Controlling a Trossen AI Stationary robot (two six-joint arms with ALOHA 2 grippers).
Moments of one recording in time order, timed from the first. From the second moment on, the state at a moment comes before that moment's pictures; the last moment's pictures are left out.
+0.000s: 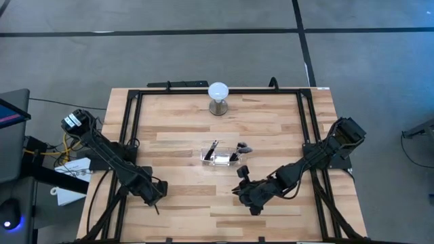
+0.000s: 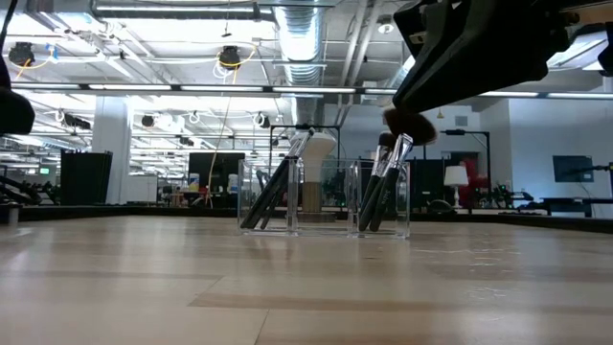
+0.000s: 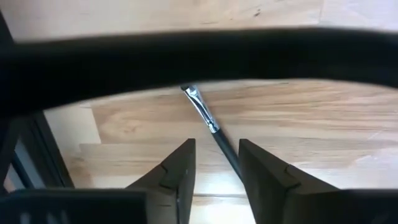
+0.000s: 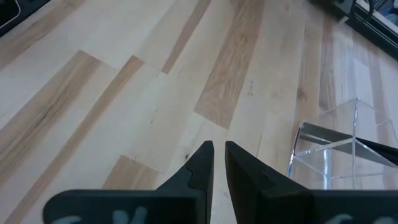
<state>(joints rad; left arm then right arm) -0.80 1.41 0.68 -0.76 0.08 -2.26 0.58 1.69 0.98 -0.09 0.39 -0.16</state>
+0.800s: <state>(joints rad) -0.79 1.49 0.65 -0.68 0.11 -2.18 0.58 1.69 0.98 -0.09 0.39 -0.16</state>
